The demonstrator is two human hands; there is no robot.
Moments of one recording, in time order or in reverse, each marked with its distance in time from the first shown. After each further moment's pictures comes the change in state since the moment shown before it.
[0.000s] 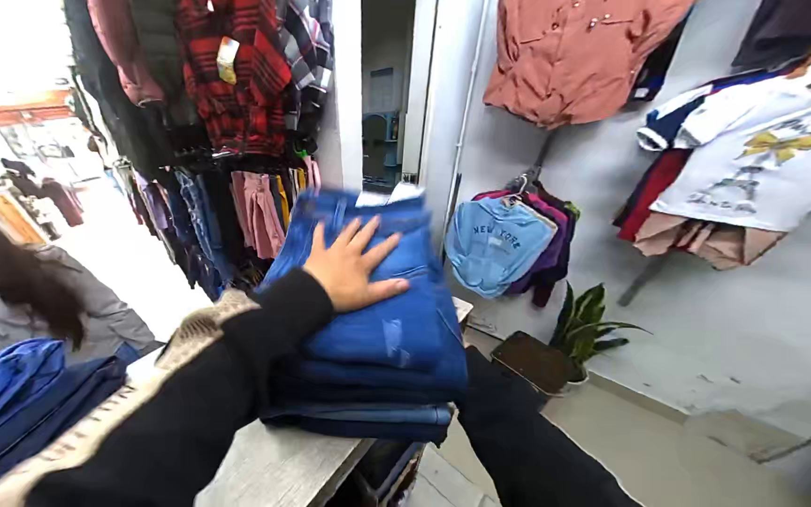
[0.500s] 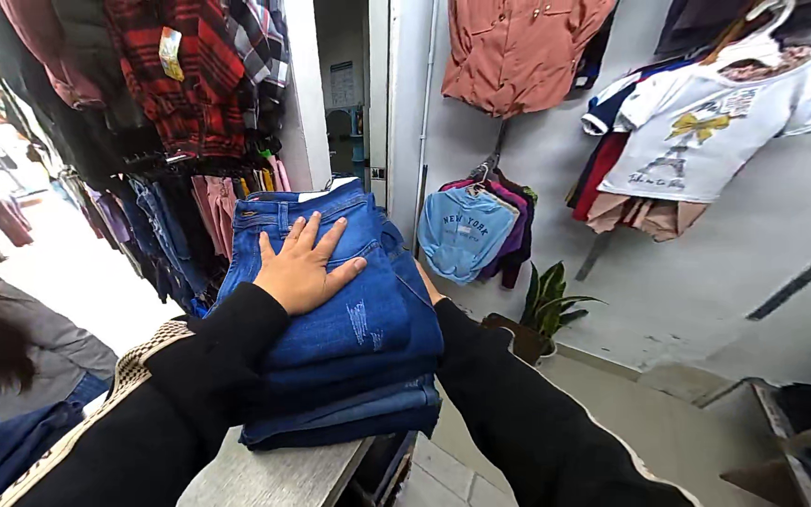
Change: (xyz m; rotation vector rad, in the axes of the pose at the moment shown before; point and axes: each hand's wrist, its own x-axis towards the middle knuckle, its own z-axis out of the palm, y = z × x) left_hand -0.001 -0.012 -0.004 -0.081 -0.159 -0.267; right_hand 0.033 -0.053 0.011 -0.272 -0.104 -0.311
